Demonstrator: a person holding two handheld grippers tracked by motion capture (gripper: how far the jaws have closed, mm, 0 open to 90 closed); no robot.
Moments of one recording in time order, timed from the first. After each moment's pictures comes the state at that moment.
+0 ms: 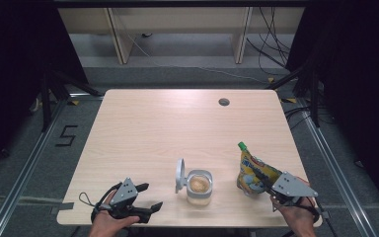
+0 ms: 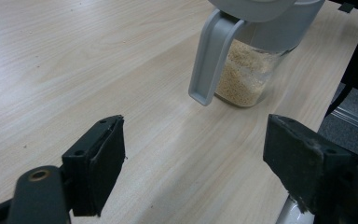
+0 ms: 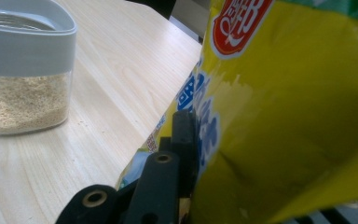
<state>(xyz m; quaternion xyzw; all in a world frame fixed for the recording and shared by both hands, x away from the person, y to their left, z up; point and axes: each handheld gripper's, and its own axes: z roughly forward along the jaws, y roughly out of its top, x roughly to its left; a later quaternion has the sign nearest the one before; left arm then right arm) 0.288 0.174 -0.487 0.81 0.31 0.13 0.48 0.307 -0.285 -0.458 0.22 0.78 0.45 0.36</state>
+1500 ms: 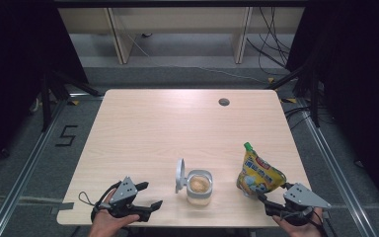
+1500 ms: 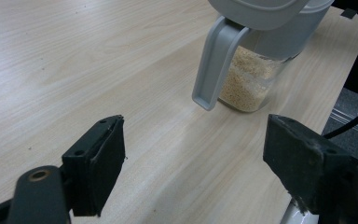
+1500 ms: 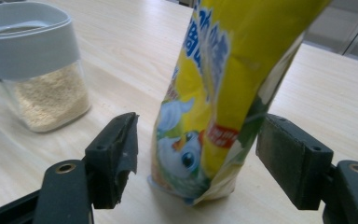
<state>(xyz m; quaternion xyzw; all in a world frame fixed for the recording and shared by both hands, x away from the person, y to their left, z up) 0.288 0.173 -0.484 0.80 0.33 0.13 0.48 0.263 -0.292 -0.464 0.39 0.75 0.45 0.27</state>
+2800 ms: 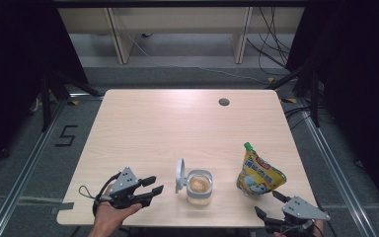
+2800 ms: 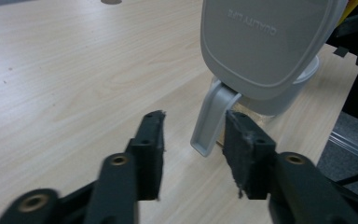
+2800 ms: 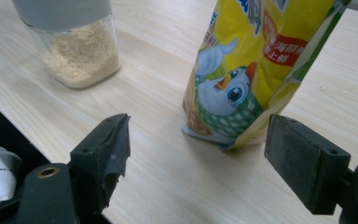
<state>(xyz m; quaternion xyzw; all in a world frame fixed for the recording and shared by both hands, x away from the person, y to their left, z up) 0.299 0.163 -0.453 0.78 0.33 0.14 0.51 0.238 -0.291 -0.476 0.39 0.78 0.43 0.24</state>
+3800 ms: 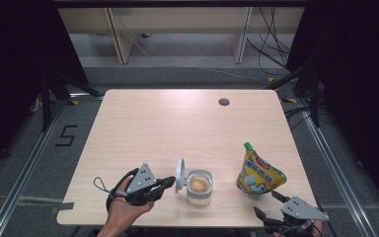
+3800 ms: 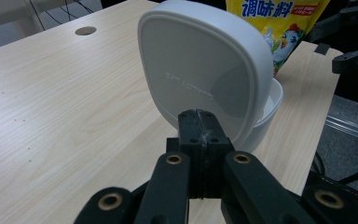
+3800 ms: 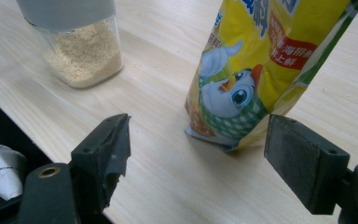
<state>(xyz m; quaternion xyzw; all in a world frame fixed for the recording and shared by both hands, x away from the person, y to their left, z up) 0.299 0.124 -0.432 0.81 0.27 0.16 0.50 0.237 -0.289 -0.475 0.39 0.78 0.42 0.23</state>
